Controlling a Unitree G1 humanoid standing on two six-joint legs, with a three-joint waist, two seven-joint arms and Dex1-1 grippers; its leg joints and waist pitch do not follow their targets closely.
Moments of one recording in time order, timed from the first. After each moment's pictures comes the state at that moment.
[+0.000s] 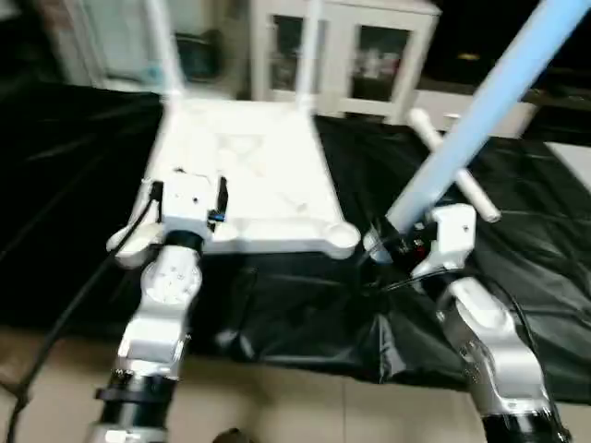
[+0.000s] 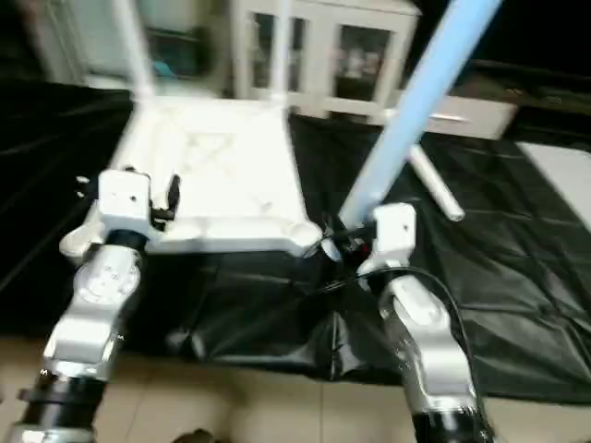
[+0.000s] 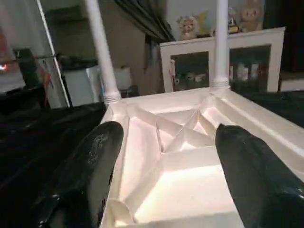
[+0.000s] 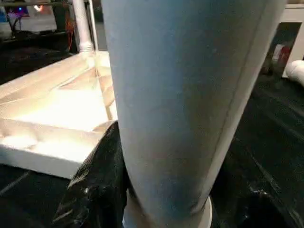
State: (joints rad) left arm -0.33 0.13 -0.01 0.10 0.08 0.10 0.06; right arm -0.17 -0.16 -0.03 0.00 0.24 0.23 0.28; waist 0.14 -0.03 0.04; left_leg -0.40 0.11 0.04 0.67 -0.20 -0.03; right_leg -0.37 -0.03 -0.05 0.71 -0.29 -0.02
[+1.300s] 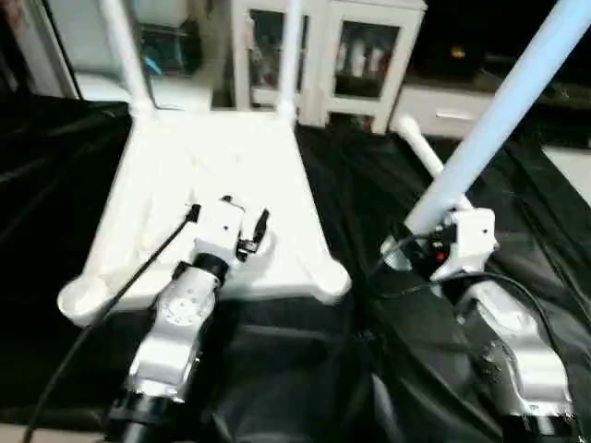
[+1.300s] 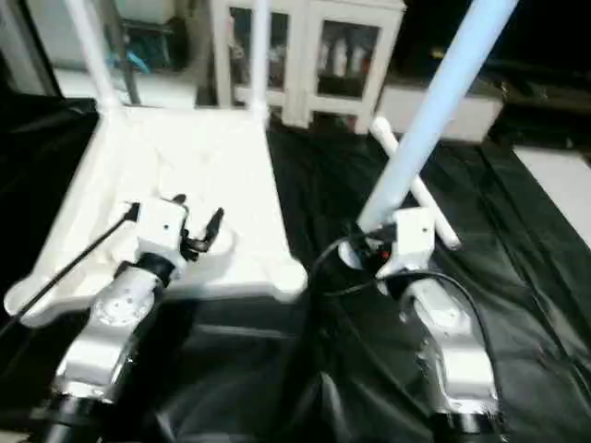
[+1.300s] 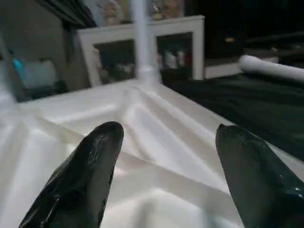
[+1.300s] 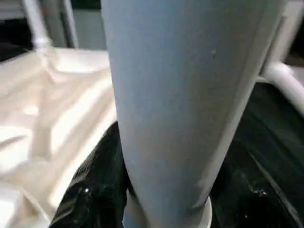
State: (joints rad) left arm -0.24 0.15 -0.08 0.08 0.04 0.08 -0.14; right arm -0.18 -0.19 -0.05 -0.02 0.26 0.30 0.31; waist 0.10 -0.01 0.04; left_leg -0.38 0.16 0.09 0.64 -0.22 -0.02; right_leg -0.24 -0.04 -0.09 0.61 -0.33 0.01
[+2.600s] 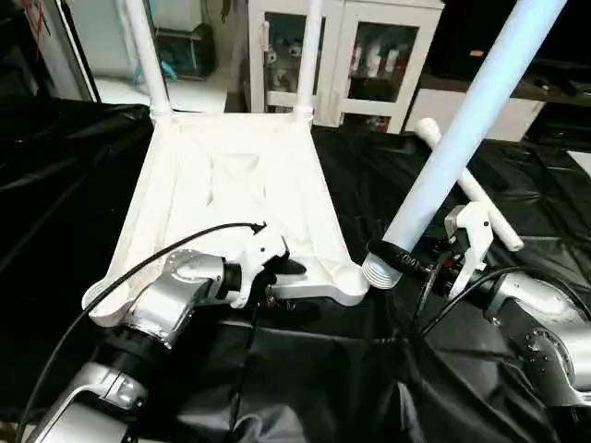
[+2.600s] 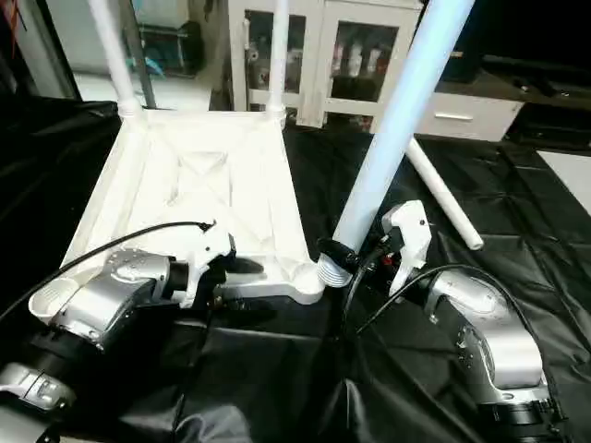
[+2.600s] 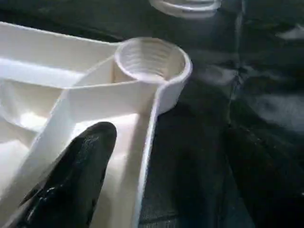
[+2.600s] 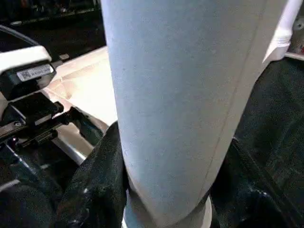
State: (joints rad) left arm -0.55 0.35 -0.37 0.46 -0.13 0.26 -1.12; right arm -0.19 -0.47 -0.03 -0.08 0.45 0.45 0.76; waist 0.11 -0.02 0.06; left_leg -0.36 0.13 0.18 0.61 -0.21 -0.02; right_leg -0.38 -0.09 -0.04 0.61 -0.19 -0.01
